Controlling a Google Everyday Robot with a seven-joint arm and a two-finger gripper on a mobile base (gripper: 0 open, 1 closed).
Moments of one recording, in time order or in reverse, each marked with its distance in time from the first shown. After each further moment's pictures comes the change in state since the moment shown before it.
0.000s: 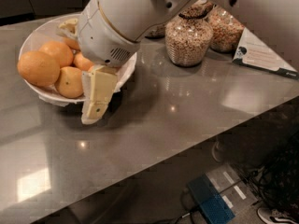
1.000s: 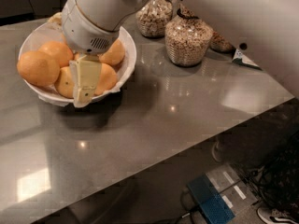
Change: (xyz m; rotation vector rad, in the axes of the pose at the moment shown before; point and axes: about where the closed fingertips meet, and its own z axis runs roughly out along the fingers) arm 0.015 -0.048 0.031 0.010 0.093 -0.051
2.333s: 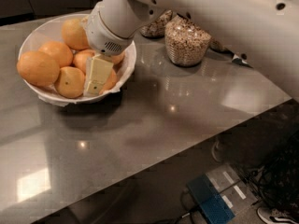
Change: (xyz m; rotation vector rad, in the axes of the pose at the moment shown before) arm 0.065 -0.032 0.010 0.134 0.057 0.214
